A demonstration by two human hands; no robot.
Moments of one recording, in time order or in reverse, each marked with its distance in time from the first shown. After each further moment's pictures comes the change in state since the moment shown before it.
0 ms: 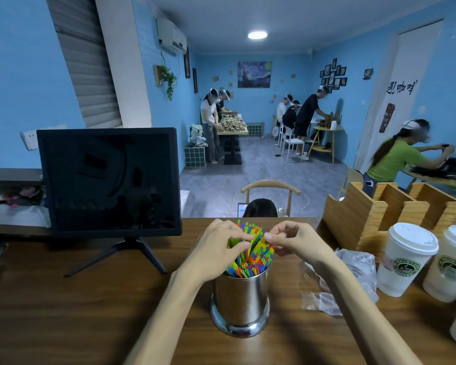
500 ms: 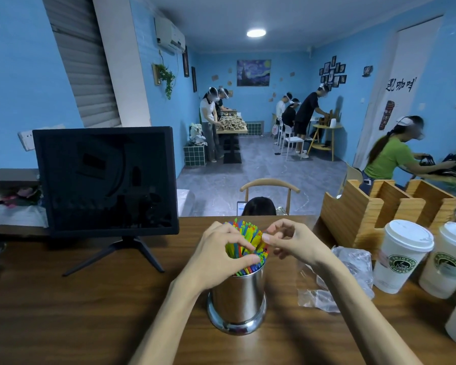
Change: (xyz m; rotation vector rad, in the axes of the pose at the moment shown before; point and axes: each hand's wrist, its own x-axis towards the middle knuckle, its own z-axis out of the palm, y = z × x) left_hand -0.014 0.005 0.011 -0.137 0.126 0.073; right_hand -0.004 0.001 -0.004 -0.026 -0.045 0.000
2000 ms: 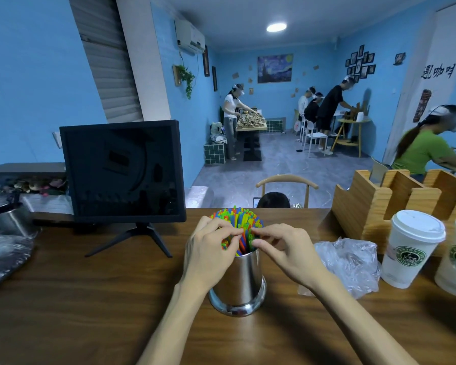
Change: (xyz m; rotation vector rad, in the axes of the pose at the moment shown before) left_hand -0.030 0.014 0.031 0.335 0.422 0.083; right_hand -0.027 0.037 0.014 -0.498 0.152 -0.667
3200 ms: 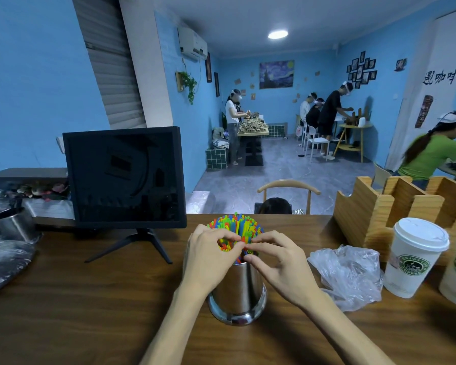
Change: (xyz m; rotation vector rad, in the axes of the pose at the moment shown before) left_hand 0.010 0.017 -0.014 -0.088 -0.177 -0.364; right_hand -0.012 -0.005 0.019 -0.008 0.112 -0.084
